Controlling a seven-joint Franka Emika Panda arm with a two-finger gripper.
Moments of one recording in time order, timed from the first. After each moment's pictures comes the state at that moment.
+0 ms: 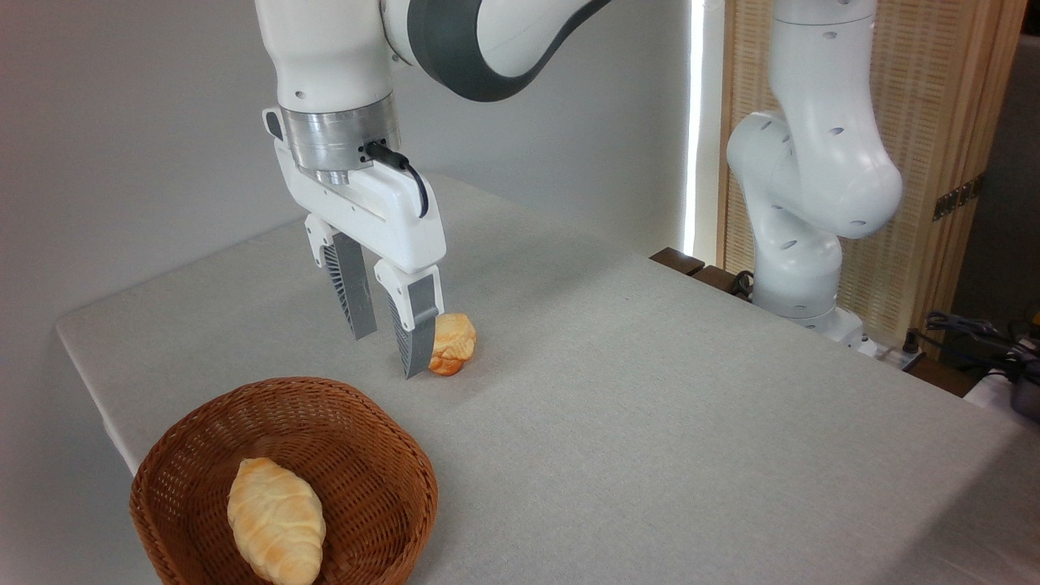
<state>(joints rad) -0.30 0.02 0.19 -1.79 -0.05 1.86 0.64</state>
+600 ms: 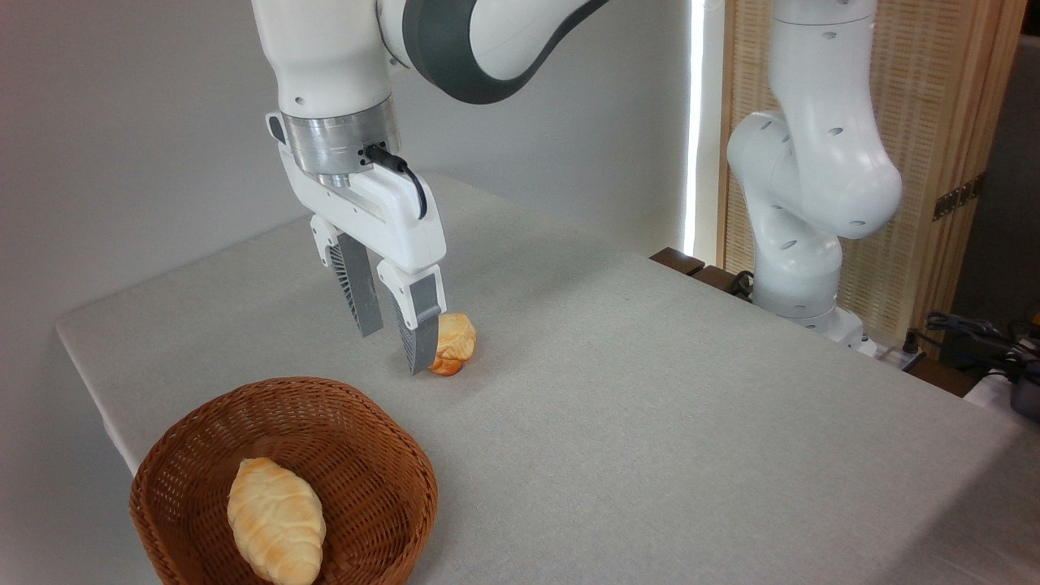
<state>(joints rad) -0.31 0.02 0.19 -1.80 -0.05 1.83 0.64</state>
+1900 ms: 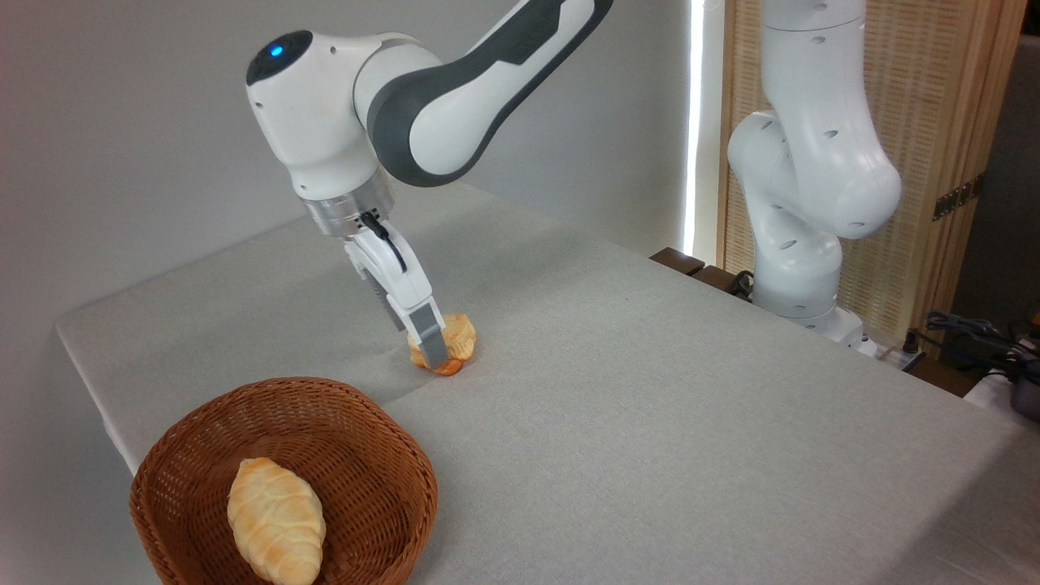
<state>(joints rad) -0.32 0.08 0.00 -1.95 -0.14 1.86 0.64</state>
